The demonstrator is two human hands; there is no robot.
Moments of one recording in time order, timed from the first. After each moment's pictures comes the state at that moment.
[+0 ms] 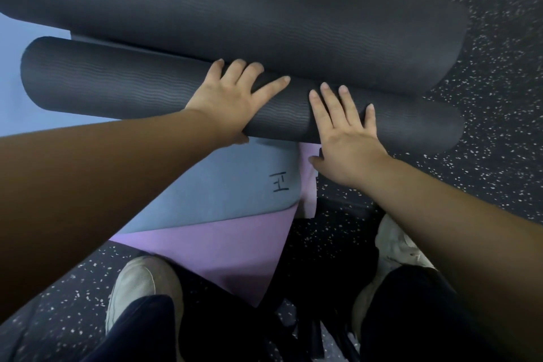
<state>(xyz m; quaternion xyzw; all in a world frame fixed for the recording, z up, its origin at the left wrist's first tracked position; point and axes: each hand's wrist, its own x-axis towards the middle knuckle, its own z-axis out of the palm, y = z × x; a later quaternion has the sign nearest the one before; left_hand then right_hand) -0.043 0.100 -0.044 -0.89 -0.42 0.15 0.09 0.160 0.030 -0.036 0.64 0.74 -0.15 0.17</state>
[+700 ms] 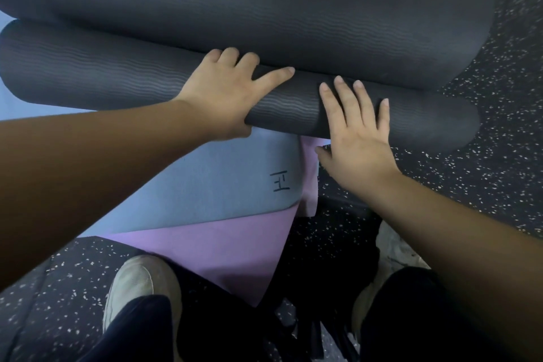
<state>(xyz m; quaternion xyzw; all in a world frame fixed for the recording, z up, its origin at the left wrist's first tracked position) -0.046 0.106 -0.025 -0.90 -0.41 0.10 0.05 0.164 0.017 -0.045 0.66 0.75 -0.03 0.02</state>
